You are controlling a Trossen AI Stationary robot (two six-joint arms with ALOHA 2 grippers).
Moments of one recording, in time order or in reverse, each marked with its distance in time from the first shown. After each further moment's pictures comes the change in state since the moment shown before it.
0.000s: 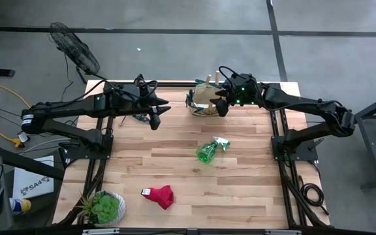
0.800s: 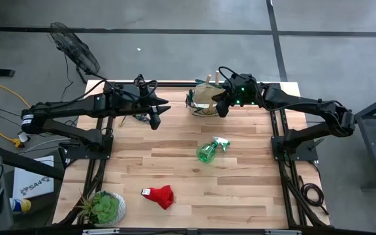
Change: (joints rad) left arm 0.000 0.000 0.000 -0.001 -0.009 0.000; right arm 0.001 0.000 0.000 0.001 -0.027 -0.004
